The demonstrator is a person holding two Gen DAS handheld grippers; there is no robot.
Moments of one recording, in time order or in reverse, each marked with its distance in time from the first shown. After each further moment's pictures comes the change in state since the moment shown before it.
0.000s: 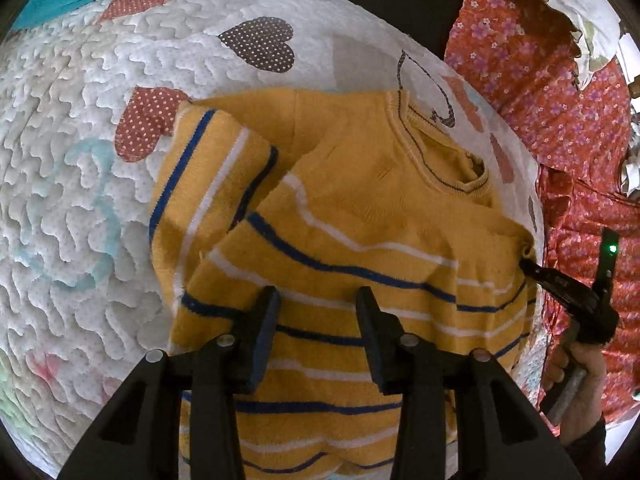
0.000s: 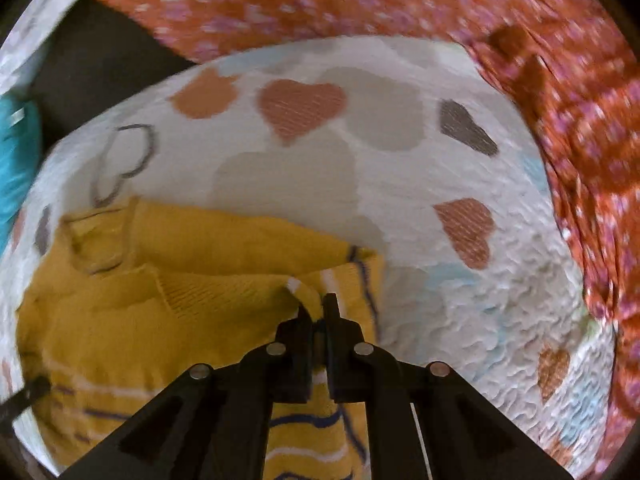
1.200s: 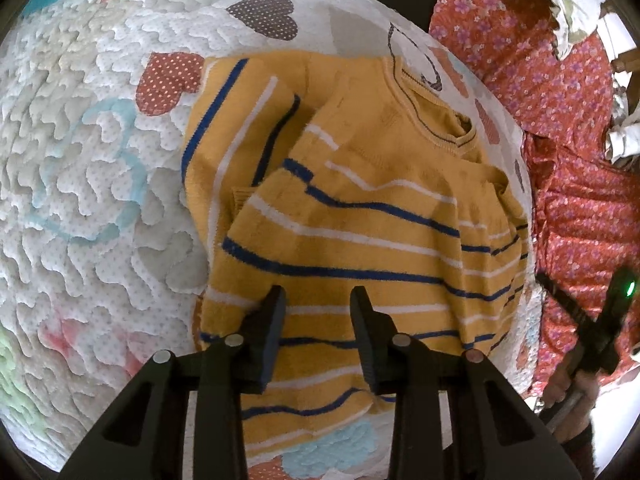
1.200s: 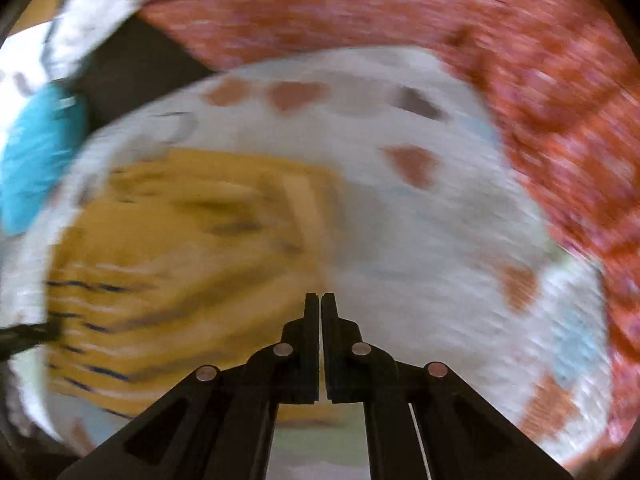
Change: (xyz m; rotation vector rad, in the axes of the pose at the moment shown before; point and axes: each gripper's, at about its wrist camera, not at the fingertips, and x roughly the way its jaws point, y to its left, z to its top) left arm -0.021 0.021 -0.030 0.064 0.082 -0.043; right arm -0.085 -0.018 -0.089 -0.058 -0.102 0.131
